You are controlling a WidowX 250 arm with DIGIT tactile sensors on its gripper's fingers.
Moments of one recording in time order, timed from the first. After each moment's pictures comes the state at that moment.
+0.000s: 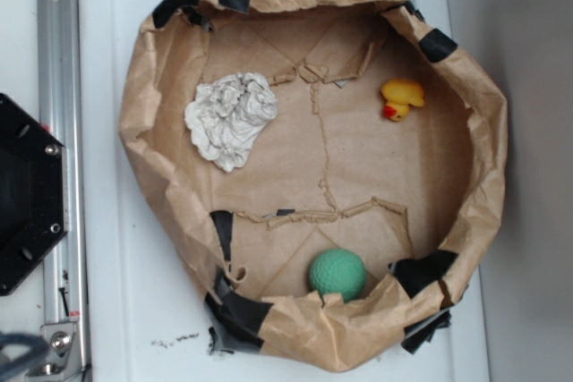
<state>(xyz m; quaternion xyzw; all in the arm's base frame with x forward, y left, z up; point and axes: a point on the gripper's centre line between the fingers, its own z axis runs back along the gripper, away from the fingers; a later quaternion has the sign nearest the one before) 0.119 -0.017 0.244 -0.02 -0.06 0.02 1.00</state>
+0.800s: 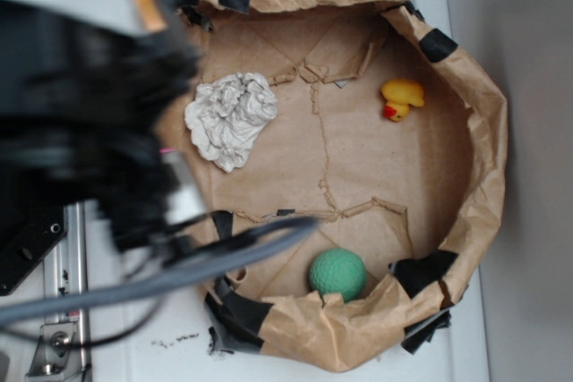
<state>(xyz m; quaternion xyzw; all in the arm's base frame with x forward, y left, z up) 0.213 0.001 0.216 0.06 -0.09 0.14 0.98</state>
